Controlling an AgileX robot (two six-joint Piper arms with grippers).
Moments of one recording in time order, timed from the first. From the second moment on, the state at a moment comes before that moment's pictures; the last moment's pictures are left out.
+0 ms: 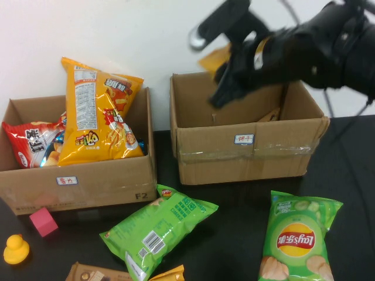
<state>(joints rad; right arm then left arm) 0.62 1.83 -1.64 -0.26 0.56 -0.10 0.05 -0.01 0.02 -0.03 0.37 0.03</state>
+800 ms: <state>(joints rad) 0.44 1.77 -1.74 -0.13 0.65 -0.11 0.05 -0.01 0.02 -0.03 0.37 0.03</state>
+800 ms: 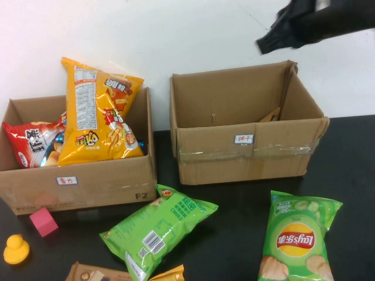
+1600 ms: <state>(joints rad) 0.47 0.63 -0.42 0.00 0.25 -0.21 0.05 -0.01 0.02 -0.03 0.37 0.03</state>
